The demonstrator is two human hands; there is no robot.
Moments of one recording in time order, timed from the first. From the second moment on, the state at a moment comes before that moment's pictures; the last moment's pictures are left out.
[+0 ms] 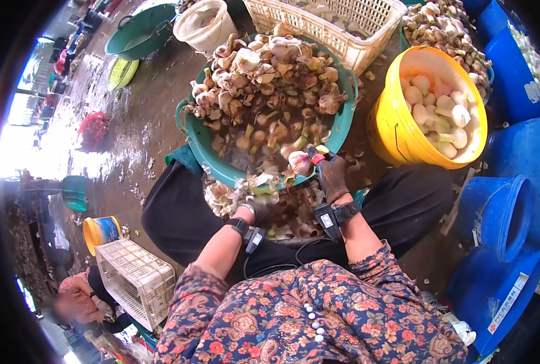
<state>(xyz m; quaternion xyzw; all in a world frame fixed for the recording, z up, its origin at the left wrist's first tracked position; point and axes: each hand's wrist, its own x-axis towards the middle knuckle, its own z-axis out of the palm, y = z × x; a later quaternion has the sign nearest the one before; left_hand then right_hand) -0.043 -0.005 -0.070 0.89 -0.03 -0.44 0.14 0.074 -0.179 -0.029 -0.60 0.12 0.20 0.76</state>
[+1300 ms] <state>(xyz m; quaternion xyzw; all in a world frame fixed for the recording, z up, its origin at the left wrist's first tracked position) -0.029 -0.040 0.040 0.70 0.13 -0.06 0.70 0.044 -0.191 0.038 -0.40 0.11 0.50 0.76</state>
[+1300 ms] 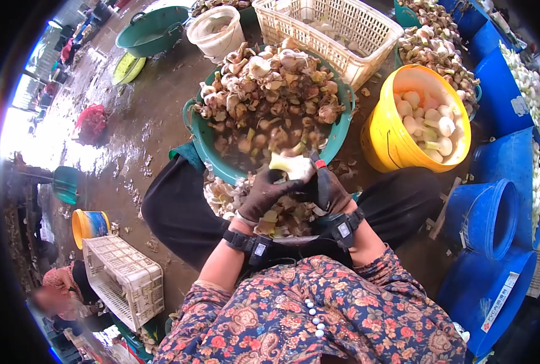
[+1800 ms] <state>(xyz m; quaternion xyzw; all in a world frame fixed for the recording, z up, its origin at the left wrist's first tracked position) -0.040 -0.027 0.040 0.73 0.15 0.06 0.66 0.047 -0.201 0.044 -0.40 -0.15 0.46 0.77</state>
